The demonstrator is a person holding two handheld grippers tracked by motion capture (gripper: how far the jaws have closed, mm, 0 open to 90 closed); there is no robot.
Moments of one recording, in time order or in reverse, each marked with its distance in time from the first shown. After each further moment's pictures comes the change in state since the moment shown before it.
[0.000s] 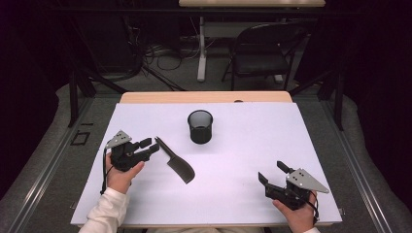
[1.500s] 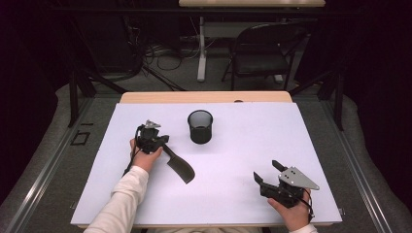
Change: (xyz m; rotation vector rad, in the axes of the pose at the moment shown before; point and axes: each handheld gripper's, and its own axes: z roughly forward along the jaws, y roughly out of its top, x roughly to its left) left arm 0.022 0.007 0.101 0.288 0.174 0.053; right arm 0.005 -0.003 0.015 0.039 0.000 -0.047
